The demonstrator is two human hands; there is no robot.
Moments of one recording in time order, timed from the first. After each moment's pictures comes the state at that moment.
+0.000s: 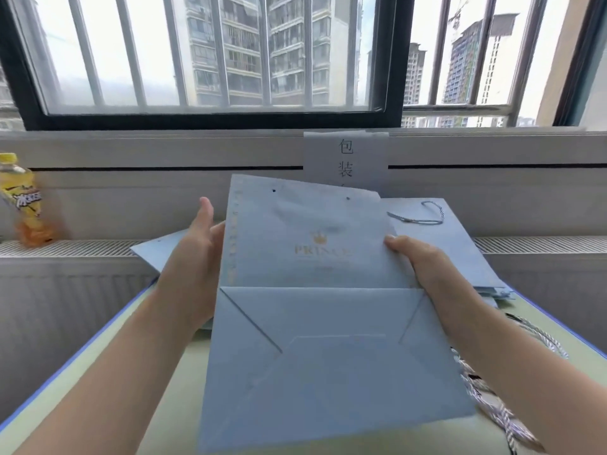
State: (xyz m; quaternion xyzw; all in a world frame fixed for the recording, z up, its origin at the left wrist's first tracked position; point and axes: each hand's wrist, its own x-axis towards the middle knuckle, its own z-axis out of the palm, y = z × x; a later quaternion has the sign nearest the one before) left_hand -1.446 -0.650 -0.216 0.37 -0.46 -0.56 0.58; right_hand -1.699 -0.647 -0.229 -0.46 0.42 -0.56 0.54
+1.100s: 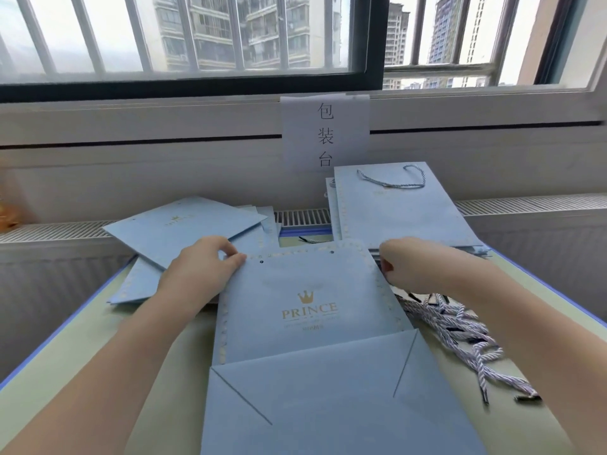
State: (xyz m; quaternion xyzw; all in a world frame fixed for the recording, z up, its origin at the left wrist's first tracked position) left_hand -1.447 -0.671 -0.263 0.72 -0.64 -0.10 0.26; right_hand -1.723 -0.660 -0.242 -0.76 0.65 0.04 0.00
